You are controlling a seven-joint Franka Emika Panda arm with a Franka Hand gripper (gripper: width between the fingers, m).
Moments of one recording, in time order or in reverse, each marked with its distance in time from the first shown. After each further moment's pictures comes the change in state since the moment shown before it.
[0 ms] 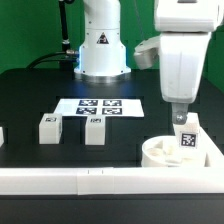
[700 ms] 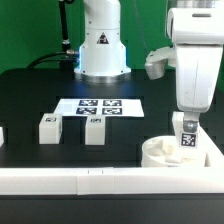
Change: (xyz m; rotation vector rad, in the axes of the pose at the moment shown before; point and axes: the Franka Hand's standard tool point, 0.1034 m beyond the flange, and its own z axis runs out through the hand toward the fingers) arm 0.015 -0.014 0.017 -0.019 0.006 0.016
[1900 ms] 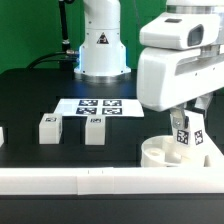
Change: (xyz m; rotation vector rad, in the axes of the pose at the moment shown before) arm 0.001 -0.004 0.006 0.015 0.004 0.665
